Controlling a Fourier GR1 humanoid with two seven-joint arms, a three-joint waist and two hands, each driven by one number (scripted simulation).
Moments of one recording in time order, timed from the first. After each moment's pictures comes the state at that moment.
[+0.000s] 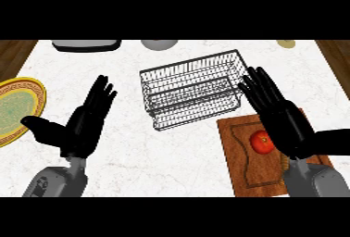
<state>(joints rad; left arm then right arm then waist) -0.19 0.25 -0.25 -1.60 0.40 0.28 0.10 -0.20 -0.22 0.15 -1.69 -0.48 0.11 0.05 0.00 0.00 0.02</state>
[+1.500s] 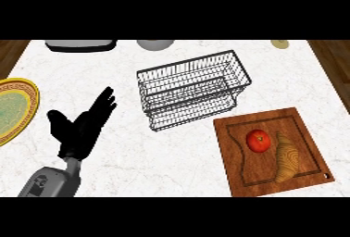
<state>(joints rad) -0.17 0.33 -0.27 -1.48 0.35 0.15 0.17 0.48 -0.37 -0.10 -1.90 0.40 -0.27 -0.31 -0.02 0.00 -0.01</state>
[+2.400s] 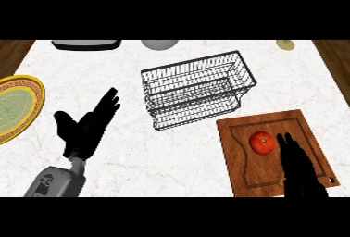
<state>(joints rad) -0.18 0.28 -0.25 -1.46 0.31 0.11 0.15 0.35 -0.12 0.37 -2.09 1.18 -0.07 0.56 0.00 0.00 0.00</state>
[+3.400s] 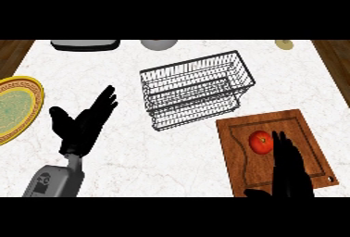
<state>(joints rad) -0.18 0.22 -0.14 -1.46 0.23 0.01 0.21 0.27 -0.09 0.30 -1.83 1.21 -0.18 0.57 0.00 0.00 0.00</state>
